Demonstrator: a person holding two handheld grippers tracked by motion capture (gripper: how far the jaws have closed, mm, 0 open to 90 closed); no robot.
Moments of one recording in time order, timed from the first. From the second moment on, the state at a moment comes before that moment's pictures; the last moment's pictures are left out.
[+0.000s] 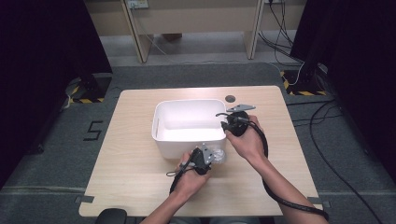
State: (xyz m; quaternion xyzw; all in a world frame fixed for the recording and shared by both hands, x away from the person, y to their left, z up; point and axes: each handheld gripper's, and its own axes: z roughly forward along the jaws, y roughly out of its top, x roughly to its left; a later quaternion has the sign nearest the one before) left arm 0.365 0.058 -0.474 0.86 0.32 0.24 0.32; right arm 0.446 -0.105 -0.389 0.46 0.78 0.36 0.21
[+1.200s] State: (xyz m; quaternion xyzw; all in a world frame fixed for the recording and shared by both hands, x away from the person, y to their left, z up) left arm 0.360 0.052 -0.442 0.85 0.31 0.26 0.34; right arm 0.447 -0.105 -0.389 0.47 0.78 0.36 0.21
